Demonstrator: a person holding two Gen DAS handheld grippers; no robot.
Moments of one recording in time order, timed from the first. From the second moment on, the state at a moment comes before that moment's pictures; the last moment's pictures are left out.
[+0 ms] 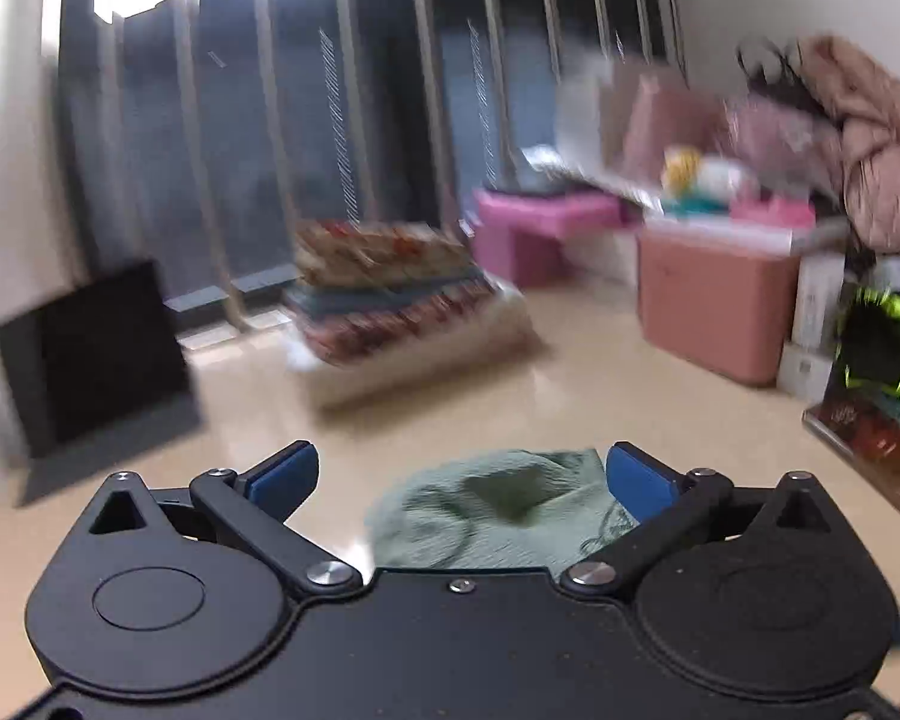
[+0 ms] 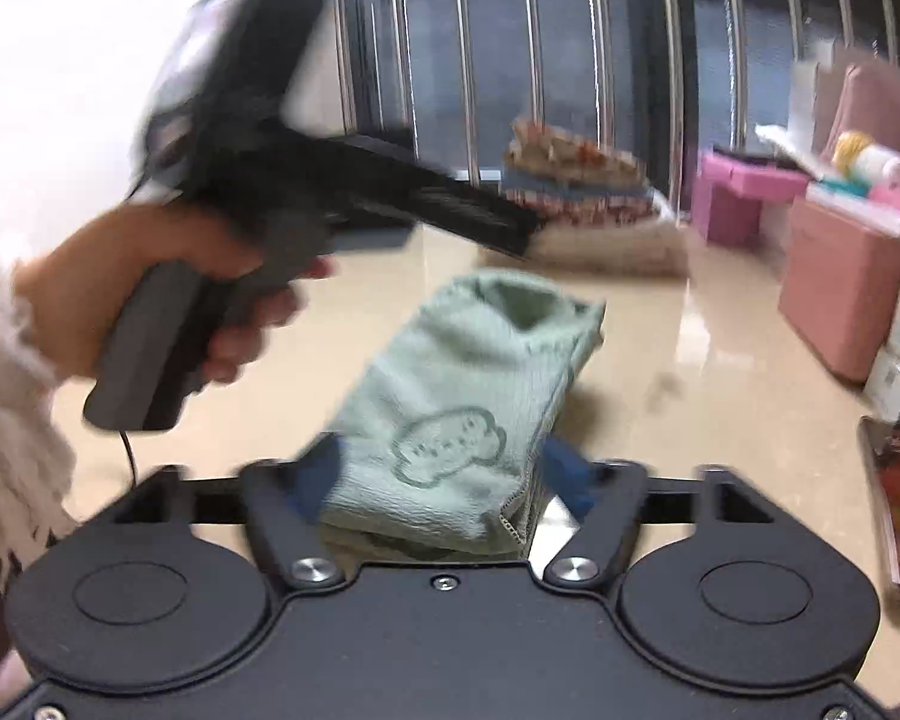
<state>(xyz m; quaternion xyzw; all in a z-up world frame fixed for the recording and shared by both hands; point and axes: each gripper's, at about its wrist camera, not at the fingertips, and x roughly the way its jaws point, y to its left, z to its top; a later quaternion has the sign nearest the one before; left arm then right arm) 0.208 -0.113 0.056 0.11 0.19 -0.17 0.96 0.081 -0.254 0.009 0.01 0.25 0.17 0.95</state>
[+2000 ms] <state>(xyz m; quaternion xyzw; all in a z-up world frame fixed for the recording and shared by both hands) 0.422 0.024 0.059 -0.14 0.30 -0.10 0.94 0.414 -0.186 0.039 0.19 0.34 0.26 0.88</state>
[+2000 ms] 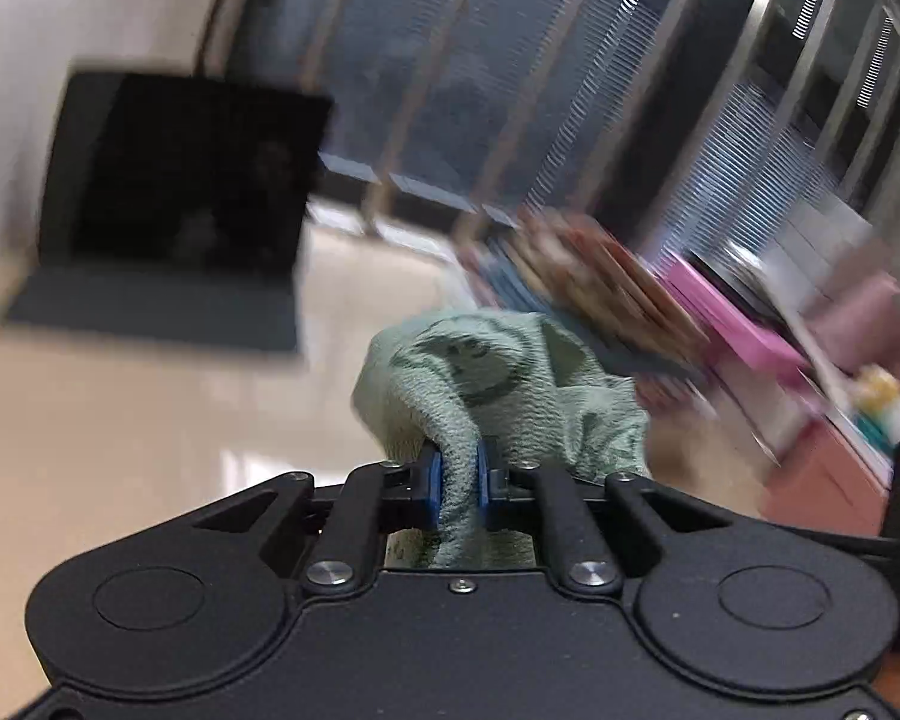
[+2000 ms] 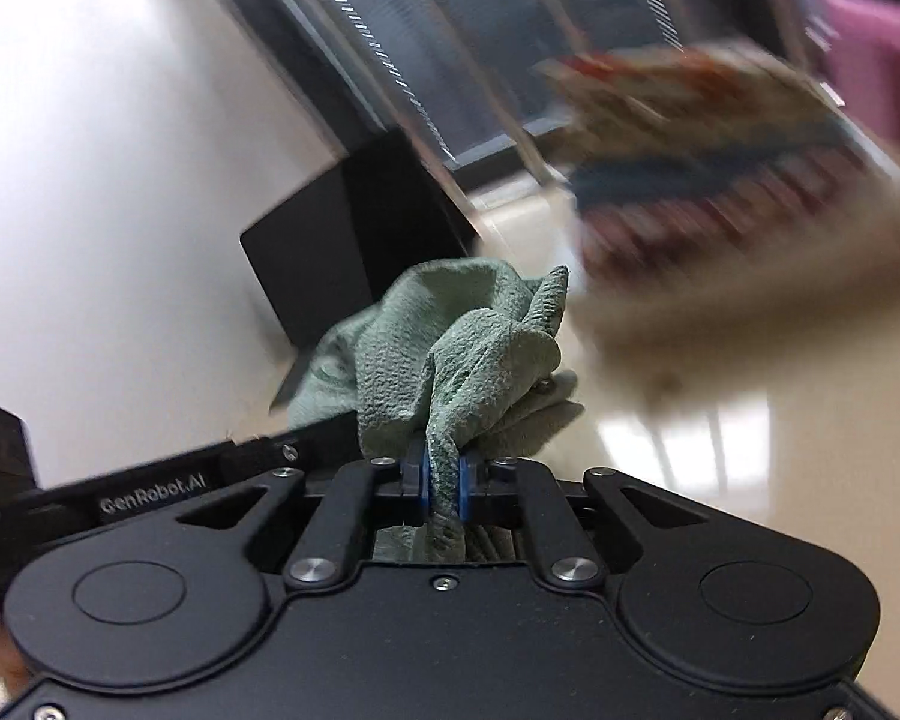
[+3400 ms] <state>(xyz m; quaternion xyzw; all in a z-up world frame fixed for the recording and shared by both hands) -0.063 -0.031 0.026 -0.01 0.27 -0.01 0.96 -0.073 -0.247 0.010 0.02 0.27 0.12 0.96</state>
